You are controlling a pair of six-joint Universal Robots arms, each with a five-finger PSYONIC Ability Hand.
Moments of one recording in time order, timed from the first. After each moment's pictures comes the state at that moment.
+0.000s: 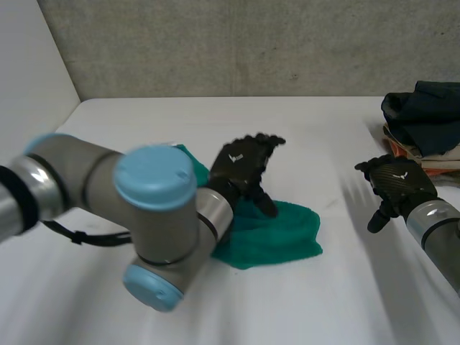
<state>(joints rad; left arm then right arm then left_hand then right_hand) 3.94 -2.18 -1.25 3.32 -1.57 2.94 1.70 -1.25 1.80 -0.23 1.40 2.73 0.21 0.23 0.23 0.22 0.06 0.22 0.21 0.21 0.21 0.05</state>
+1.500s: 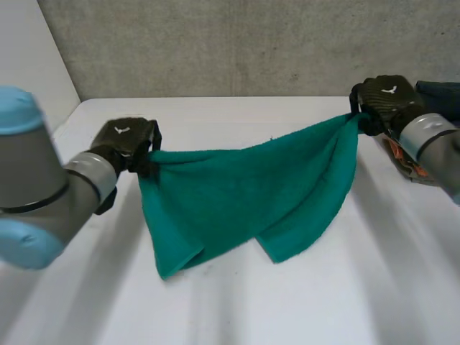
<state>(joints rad) 4.35 -1.98 -1.43 3.20 -1.49 3.27 1.72 -0.98 1.16 -0.16 1.19 2.80 1.15 1.20 1.19 1.20 0.98 1.12 1.17 1.19 1.19 0.97</state>
